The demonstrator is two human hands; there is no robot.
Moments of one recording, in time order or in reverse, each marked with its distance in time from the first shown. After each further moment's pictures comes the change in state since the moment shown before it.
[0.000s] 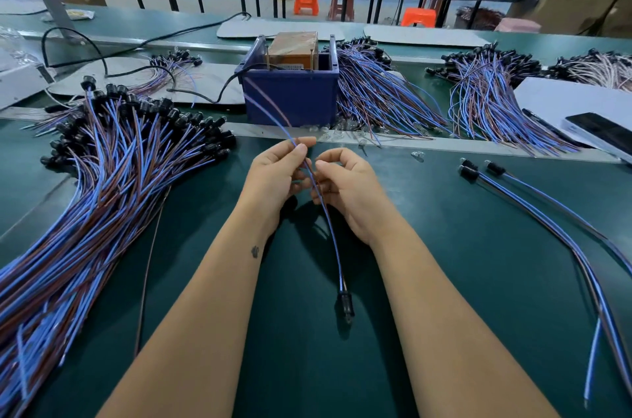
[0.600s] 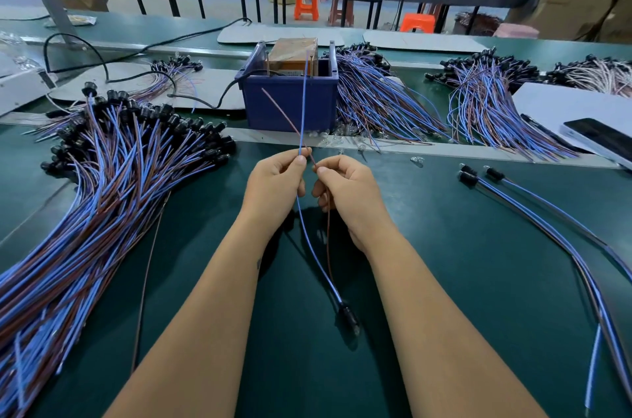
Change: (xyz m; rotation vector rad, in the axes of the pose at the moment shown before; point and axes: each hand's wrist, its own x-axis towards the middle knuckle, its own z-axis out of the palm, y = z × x) left_hand 0.004 -0.009 -0.007 0.396 0.090 0.146; right_hand -0.002 0.002 0.002 -0.194 0.128 -0.089
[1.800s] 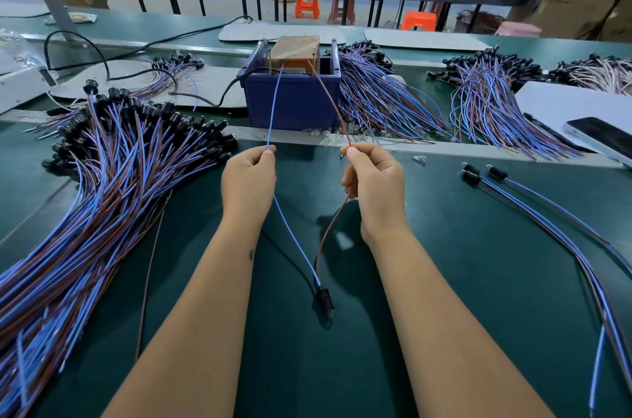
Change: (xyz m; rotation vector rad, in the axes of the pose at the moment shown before) left_hand 0.004 -0.001 -0.018 0.056 0.256 -0.059; right_hand 0.001 -0.005 -0.010 0.166 0.266 -0.105
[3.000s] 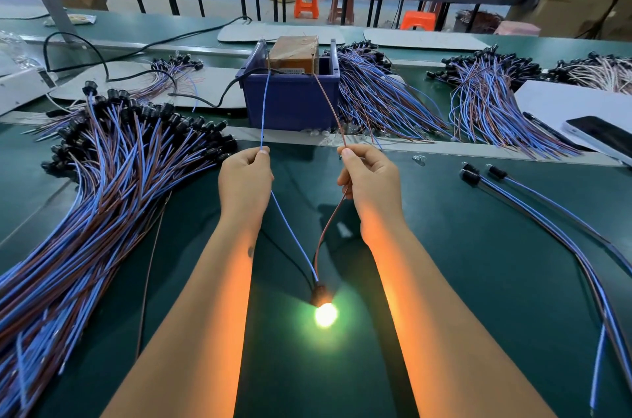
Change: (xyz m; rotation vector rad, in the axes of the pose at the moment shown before) left_hand 0.003 -0.002 0.000 -0.058 0.025 -0.018; right_hand 0.003 0.002 0.001 -0.102 0.009 0.049
